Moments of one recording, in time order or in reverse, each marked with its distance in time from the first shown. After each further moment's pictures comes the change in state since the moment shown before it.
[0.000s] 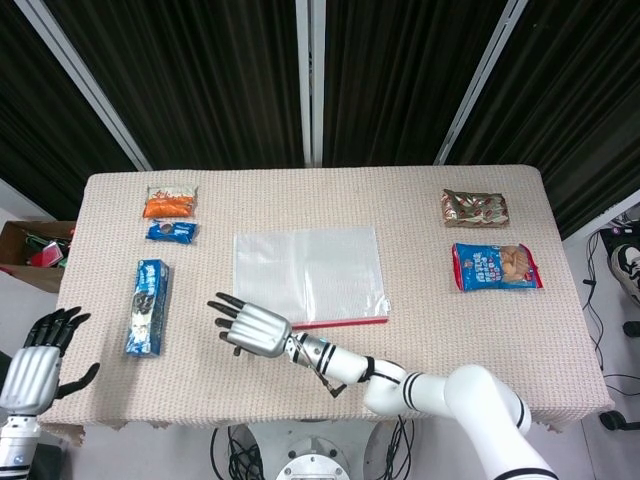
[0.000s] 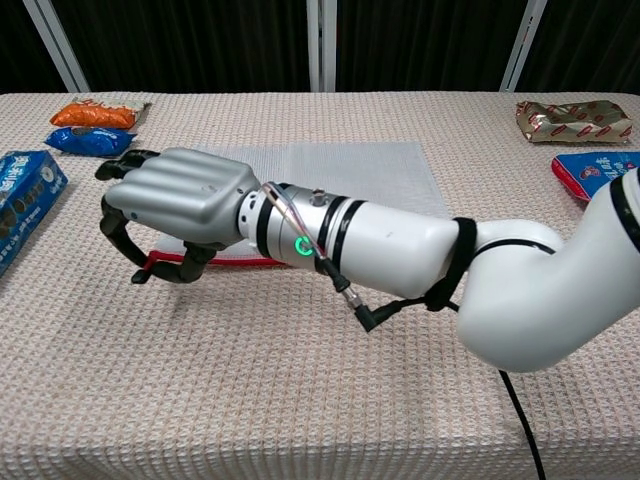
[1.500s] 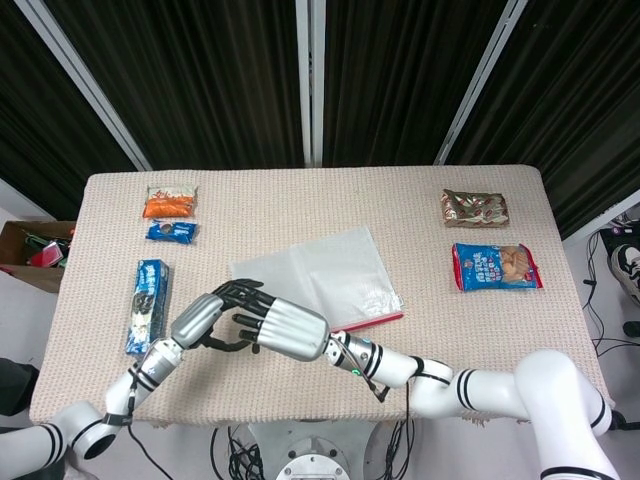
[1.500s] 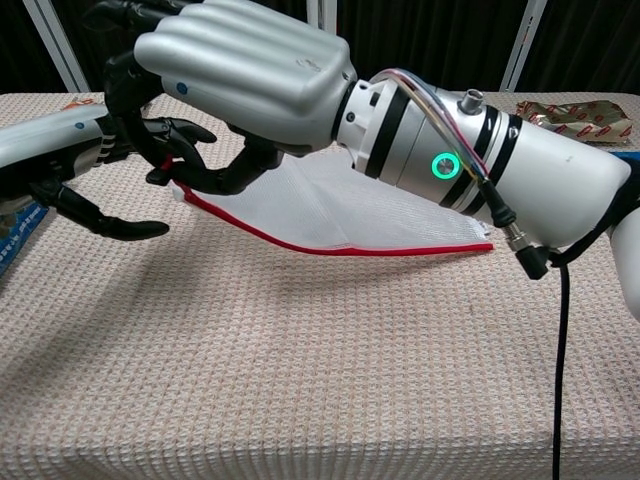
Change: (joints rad) left arm -0.536 -0.258 -0.014 0.099 0.144 -0.328 -0.536; right arm -0.133 0.285 -0.004 -0.355 -0.149 0.251 -0.116
